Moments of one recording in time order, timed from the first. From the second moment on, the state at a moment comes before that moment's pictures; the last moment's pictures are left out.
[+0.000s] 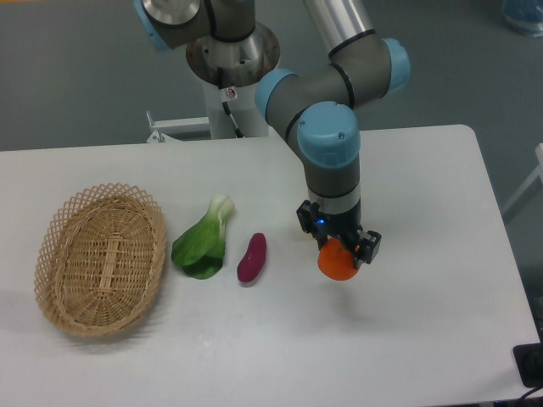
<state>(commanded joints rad) 2.47 -1.91 -1.70 -0.89 1.65 1.14</state>
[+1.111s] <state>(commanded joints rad) 2.49 -2.09 -1.67 -0.77 1.80 1.13</state>
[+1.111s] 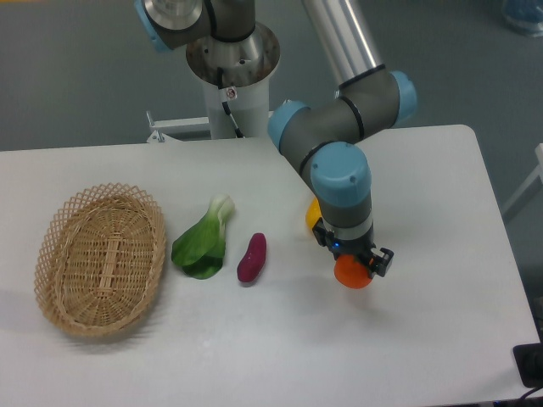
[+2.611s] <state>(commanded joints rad) 2.48 -2.03 -1.64 -0.71 1.66 0.86</state>
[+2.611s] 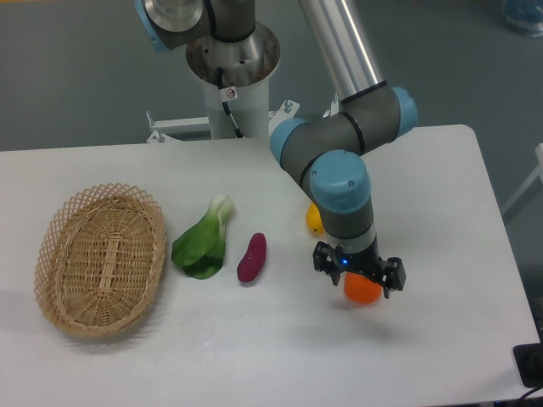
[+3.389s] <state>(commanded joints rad) 2.52 -1.99 -1.63 -0.79 1.61 1.04</state>
